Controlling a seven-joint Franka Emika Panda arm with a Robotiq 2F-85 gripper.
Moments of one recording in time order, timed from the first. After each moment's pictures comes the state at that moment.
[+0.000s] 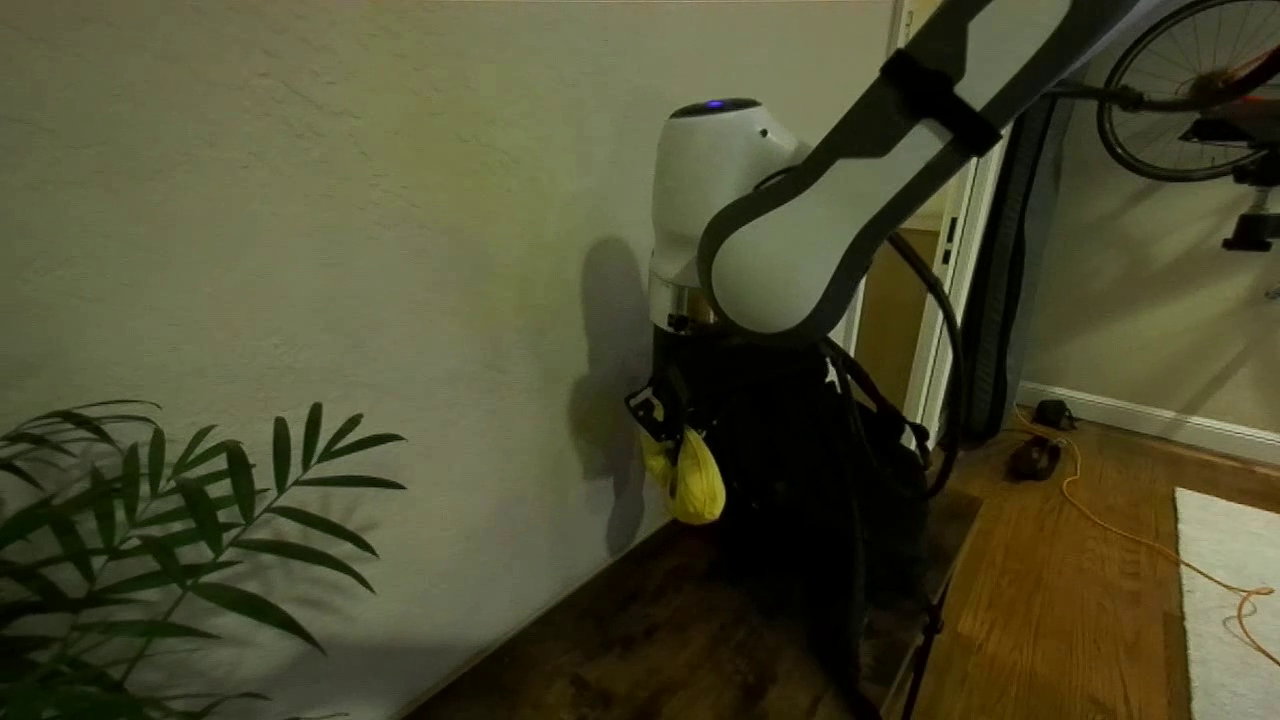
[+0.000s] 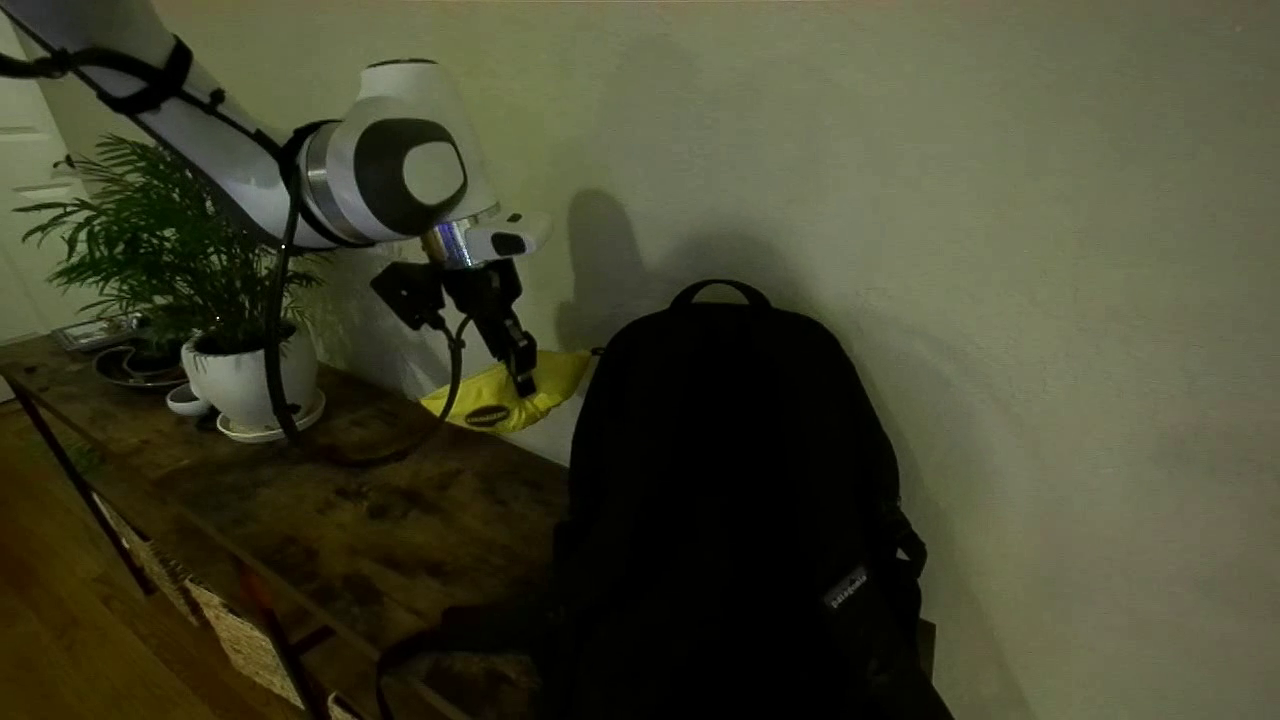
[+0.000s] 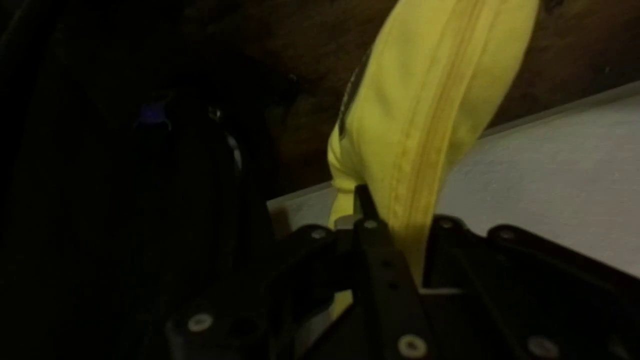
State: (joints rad) arm 0.30 0.65 -0.25 -1.78 -0.08 2.60 0.65
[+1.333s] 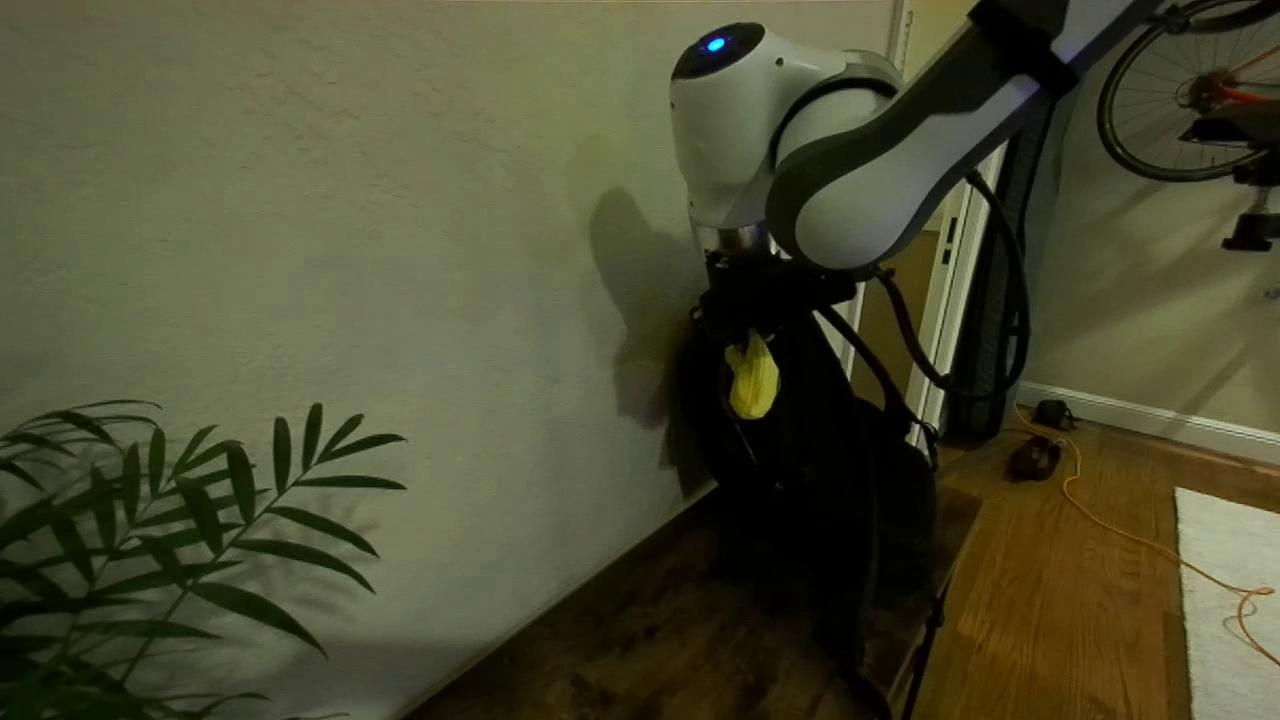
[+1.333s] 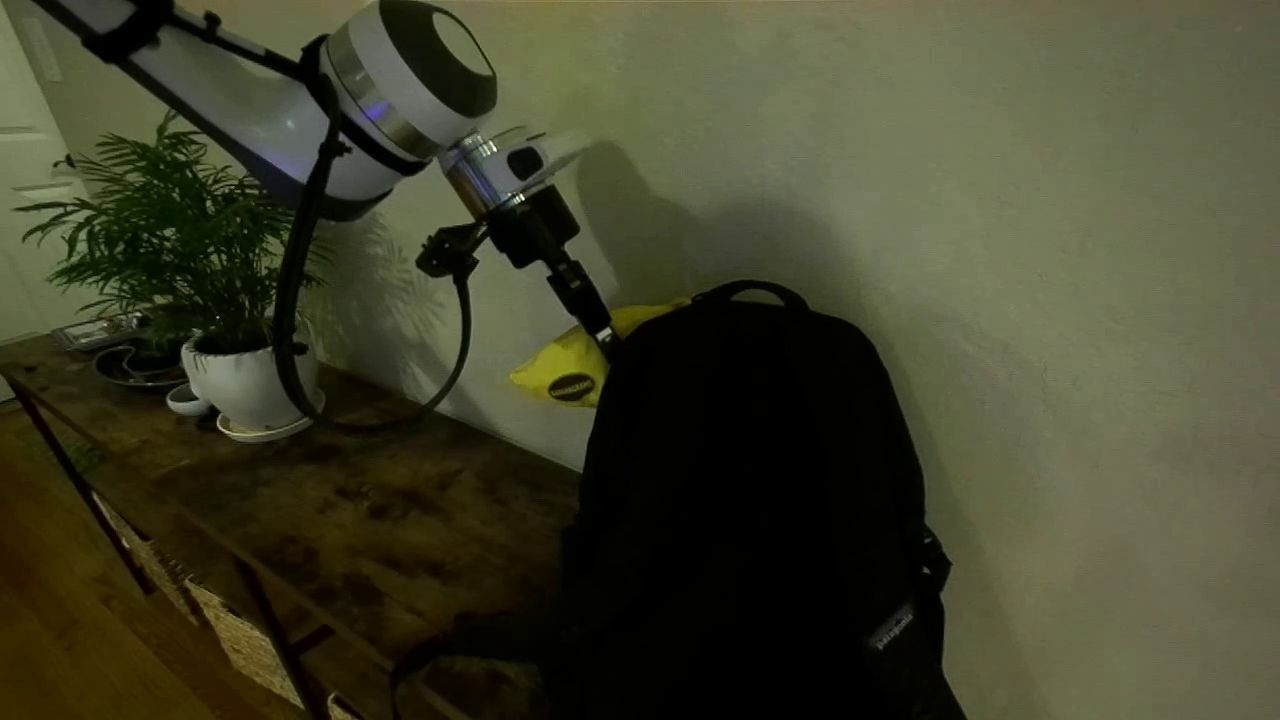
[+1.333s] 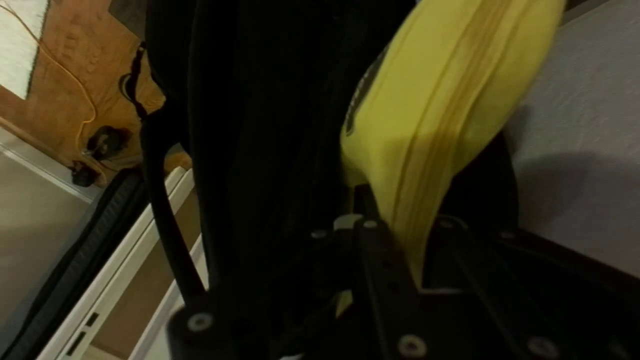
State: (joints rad) arm 0.34 0.54 -0.39 -1.78 -0.57 2.37 1.21
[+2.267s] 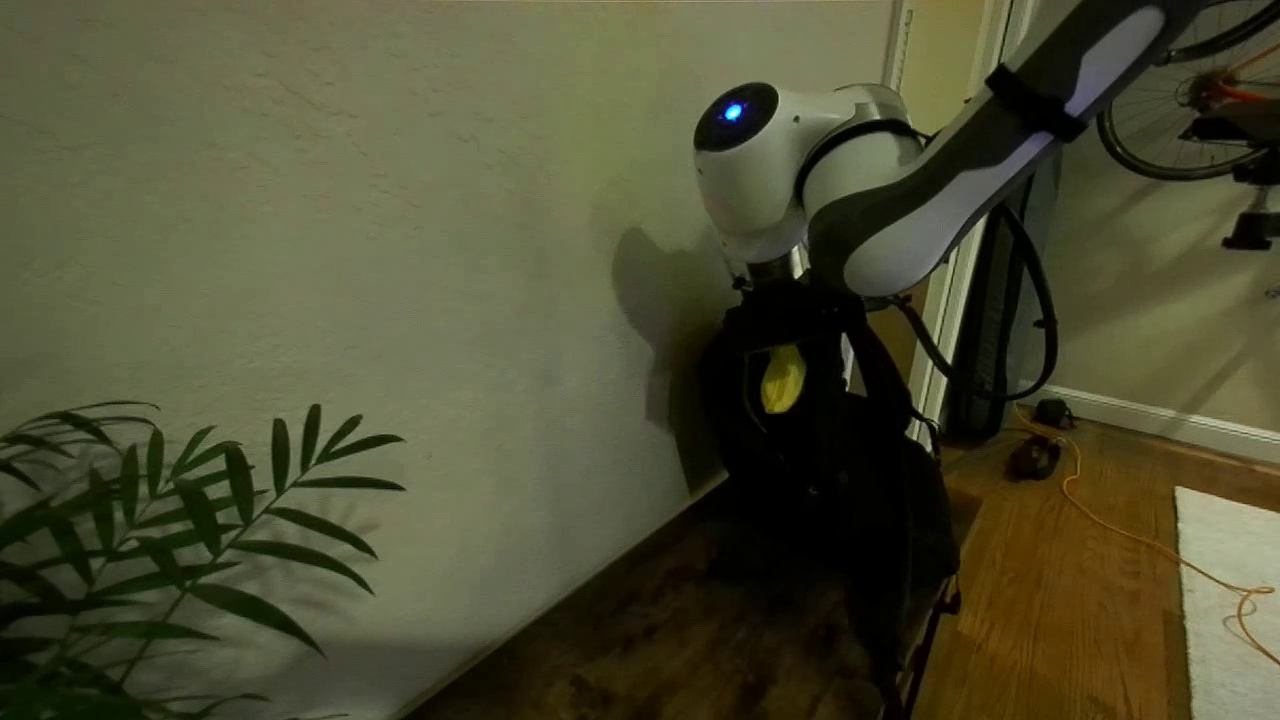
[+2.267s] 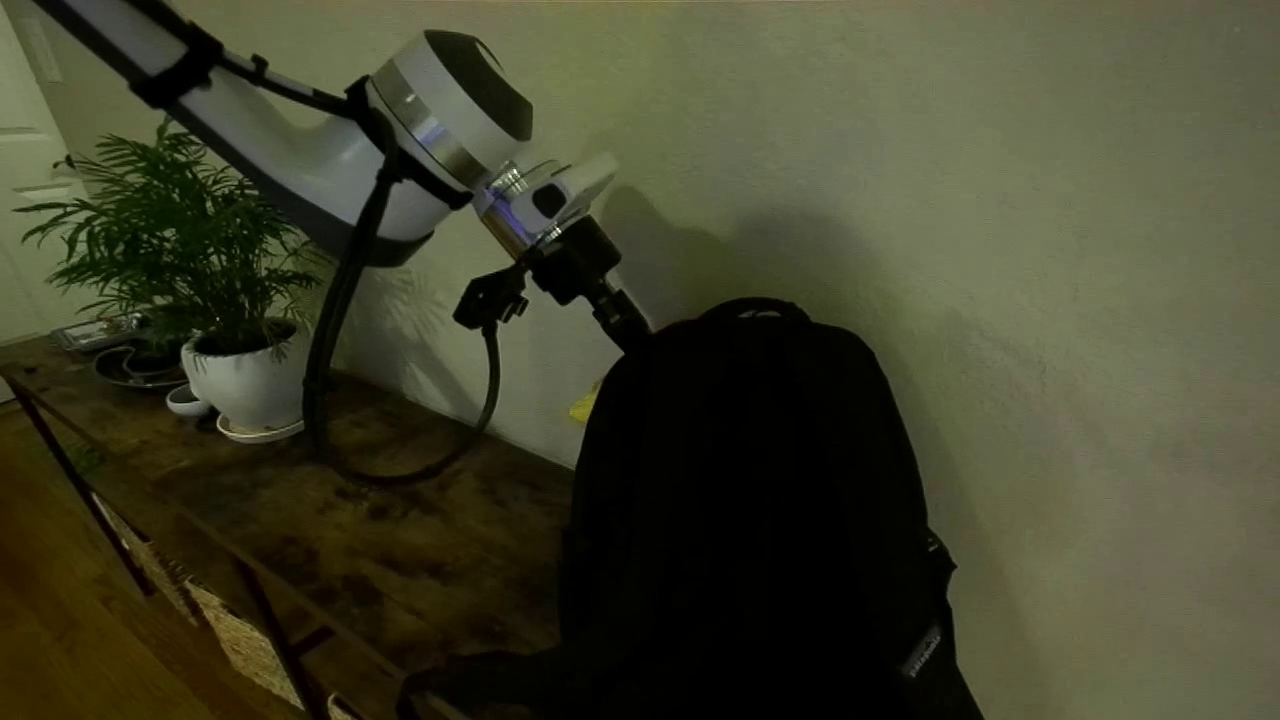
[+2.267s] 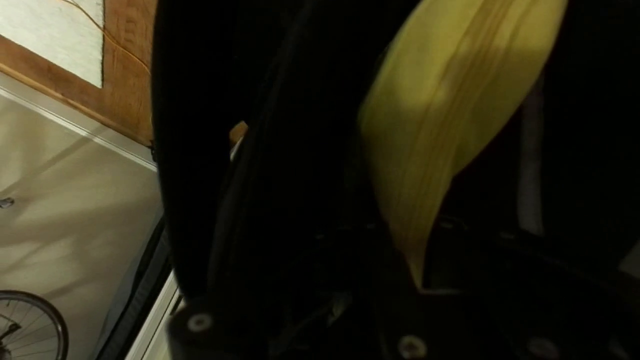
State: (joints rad) arm 0.22 0.57 -0.33 -1.79 -0.83 2.34 1.52
